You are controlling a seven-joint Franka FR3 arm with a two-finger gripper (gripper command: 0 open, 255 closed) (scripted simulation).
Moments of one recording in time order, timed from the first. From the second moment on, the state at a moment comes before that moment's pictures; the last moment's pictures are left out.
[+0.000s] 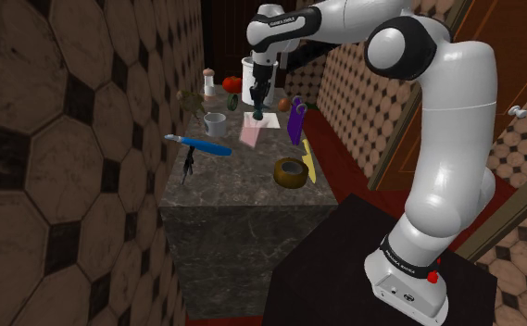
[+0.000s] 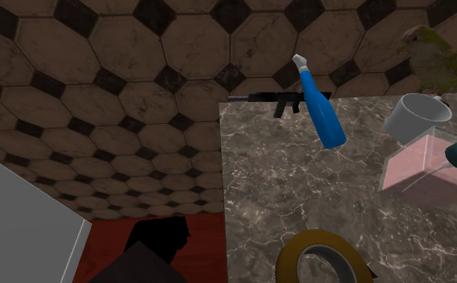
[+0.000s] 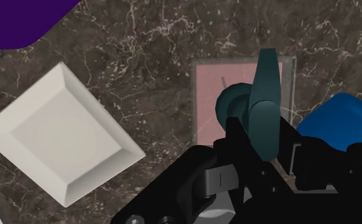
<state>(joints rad) -0.17 0.44 0.02 -1.44 0.05 1.87 -0.45</state>
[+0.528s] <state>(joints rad) -0.17 0.45 0.02 -1.49 0.05 1.95 -0.46</state>
